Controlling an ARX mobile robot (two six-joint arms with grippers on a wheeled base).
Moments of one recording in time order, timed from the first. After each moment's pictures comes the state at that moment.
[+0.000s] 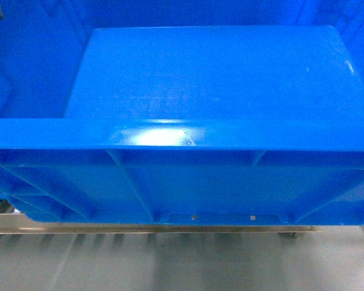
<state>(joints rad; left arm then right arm) -0.33 1.08 0.55 0.41 -0.40 -0.08 0.11 1.01 0.51 0.34 0.15 0.09</state>
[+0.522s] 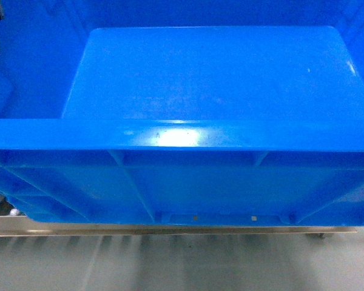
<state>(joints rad) -0.33 1.08 0.55 0.41 -0.40 -0.08 0.11 1.01 0.51 0.34 0.15 0.09</state>
